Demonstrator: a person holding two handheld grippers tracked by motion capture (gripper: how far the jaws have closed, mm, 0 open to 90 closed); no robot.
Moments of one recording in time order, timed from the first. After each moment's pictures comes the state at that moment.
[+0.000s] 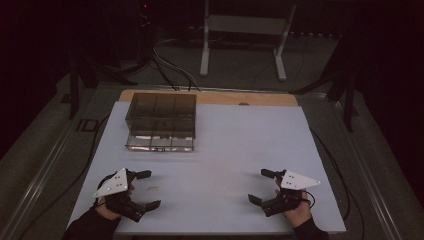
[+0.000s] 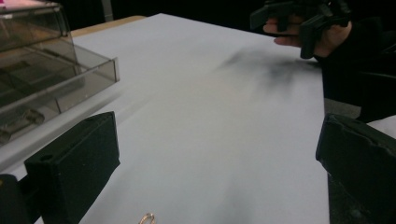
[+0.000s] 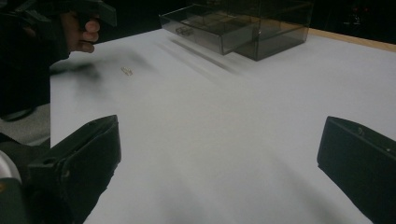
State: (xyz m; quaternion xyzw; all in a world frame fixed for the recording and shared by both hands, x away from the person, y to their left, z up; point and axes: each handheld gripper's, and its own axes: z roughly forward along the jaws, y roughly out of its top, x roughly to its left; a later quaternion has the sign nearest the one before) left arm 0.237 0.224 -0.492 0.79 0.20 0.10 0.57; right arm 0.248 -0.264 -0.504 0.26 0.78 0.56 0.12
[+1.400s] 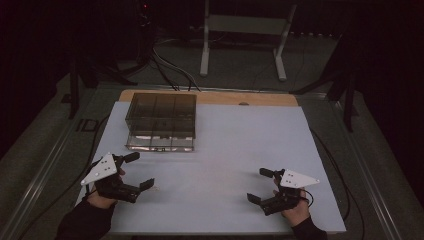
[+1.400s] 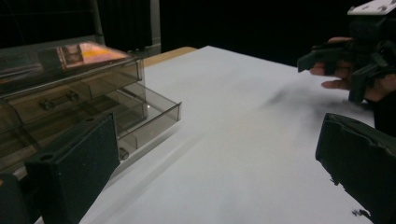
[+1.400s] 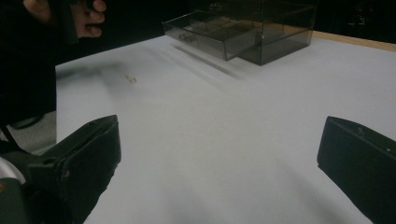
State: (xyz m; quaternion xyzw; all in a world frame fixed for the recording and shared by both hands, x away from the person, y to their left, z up) left arm 0.255 0.238 -0.460 0.76 0.26 0.17 0.58; right arm 0.251 -0.261 -0.504 0.26 0.77 0.58 0.10
